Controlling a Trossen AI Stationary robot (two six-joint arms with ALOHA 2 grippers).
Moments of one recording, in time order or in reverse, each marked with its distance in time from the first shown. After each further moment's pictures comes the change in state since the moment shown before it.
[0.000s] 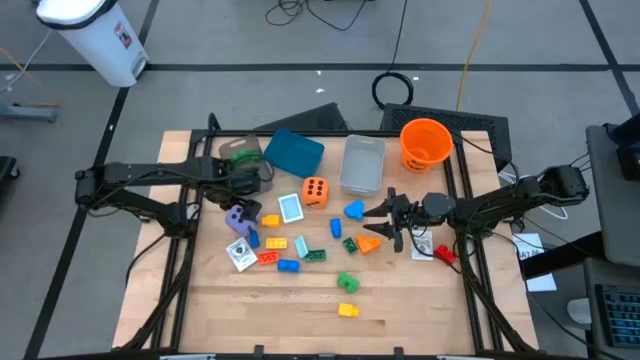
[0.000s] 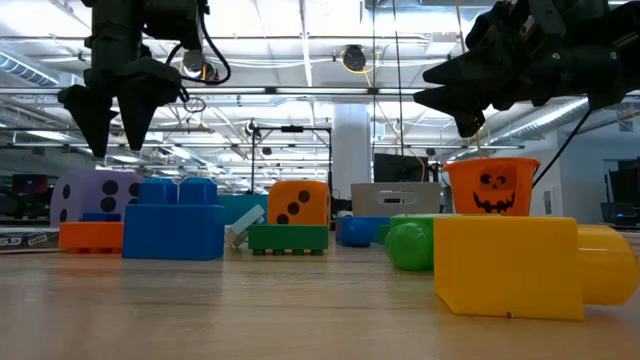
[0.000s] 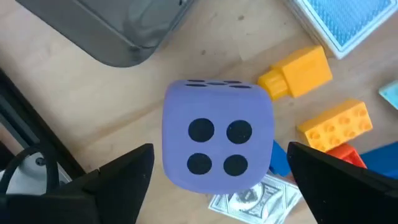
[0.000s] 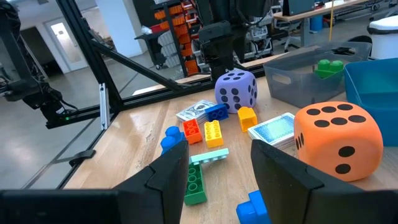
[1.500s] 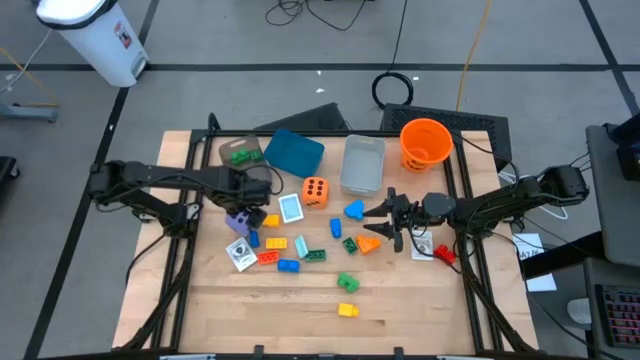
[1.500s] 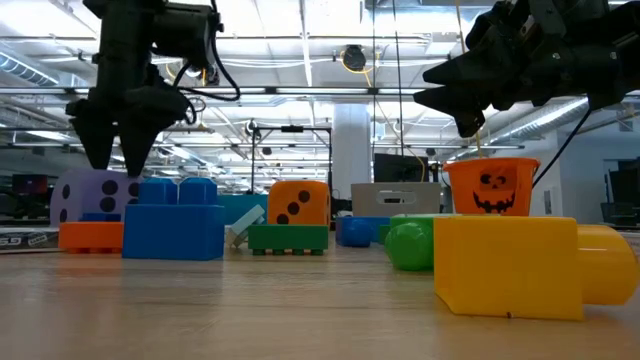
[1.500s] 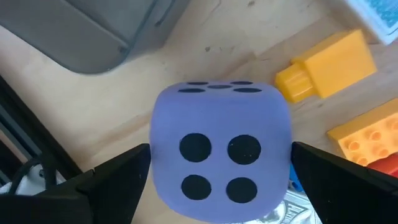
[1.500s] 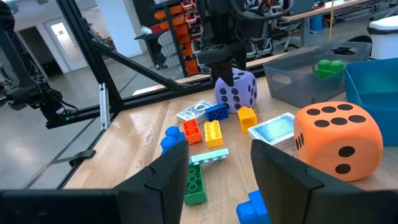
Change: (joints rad) left arm -0.068 0.127 -0.029 0.042 -0.049 -0.009; right arm 0.000 0.000 0.000 0.000 0.000 0.000
